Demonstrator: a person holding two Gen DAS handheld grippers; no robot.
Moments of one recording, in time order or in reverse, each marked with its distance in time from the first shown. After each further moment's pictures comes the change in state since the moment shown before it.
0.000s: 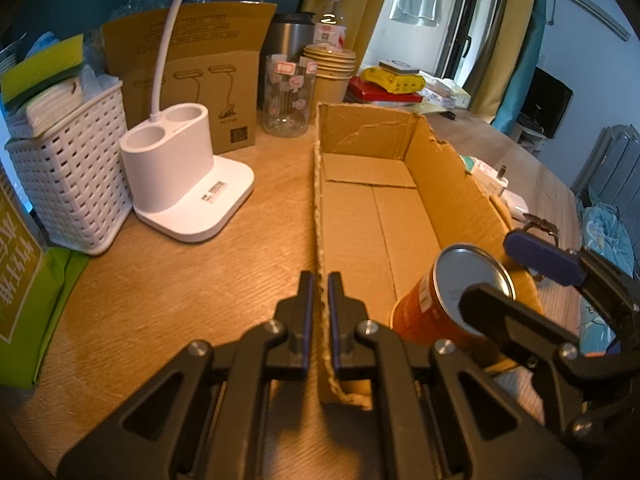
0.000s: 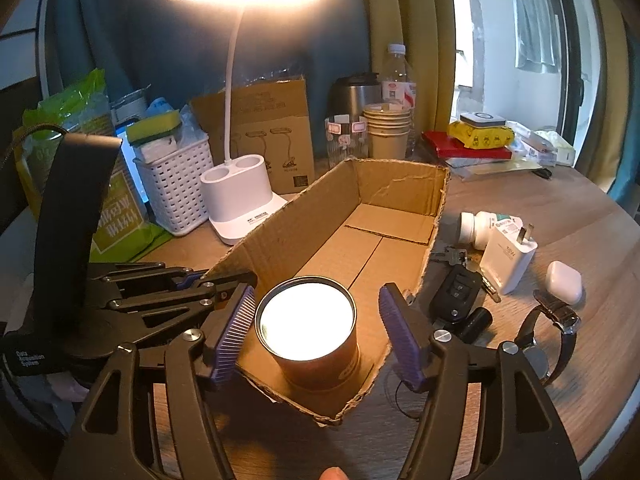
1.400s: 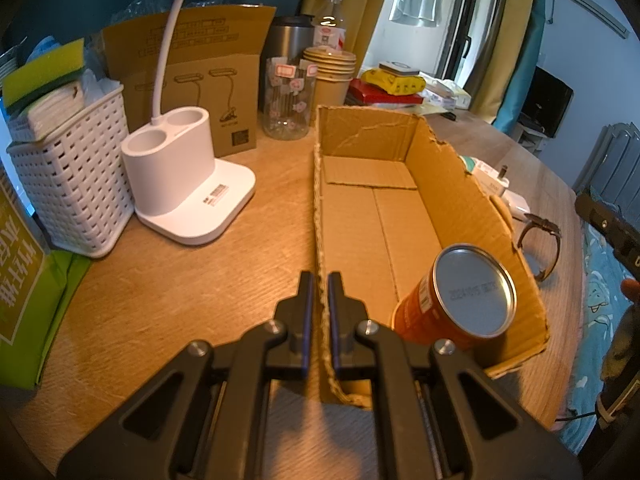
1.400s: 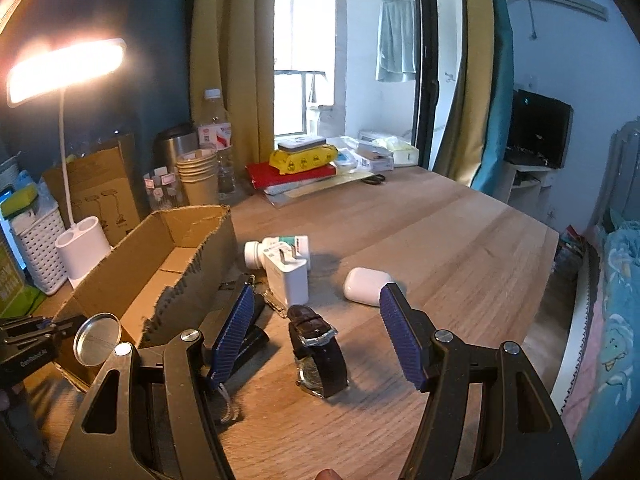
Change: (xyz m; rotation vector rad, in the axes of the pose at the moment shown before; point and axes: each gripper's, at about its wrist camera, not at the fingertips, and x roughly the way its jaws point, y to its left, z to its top) left arm -0.001 -0.001 0.001 0.007 -0.007 0.007; right arm -0.059 -0.105 -0.005 0.183 -0.091 -0.460
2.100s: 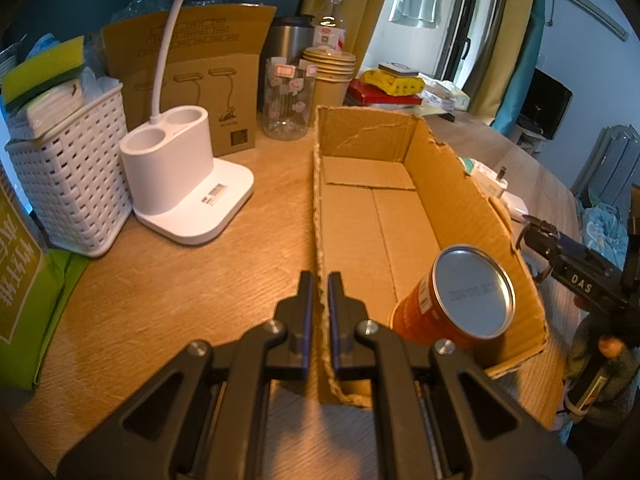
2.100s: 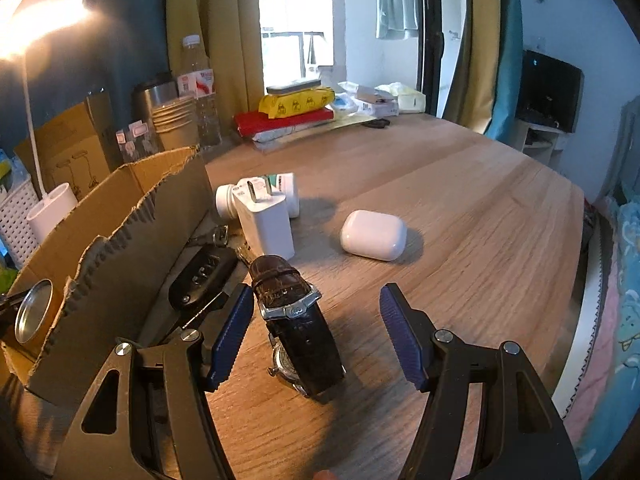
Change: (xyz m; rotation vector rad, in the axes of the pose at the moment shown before) left arm -0.001 -0.001 0.000 -0.005 -0.002 -0.007; right arm 0.061 -0.012 -0.029 0.025 0.129 0.032
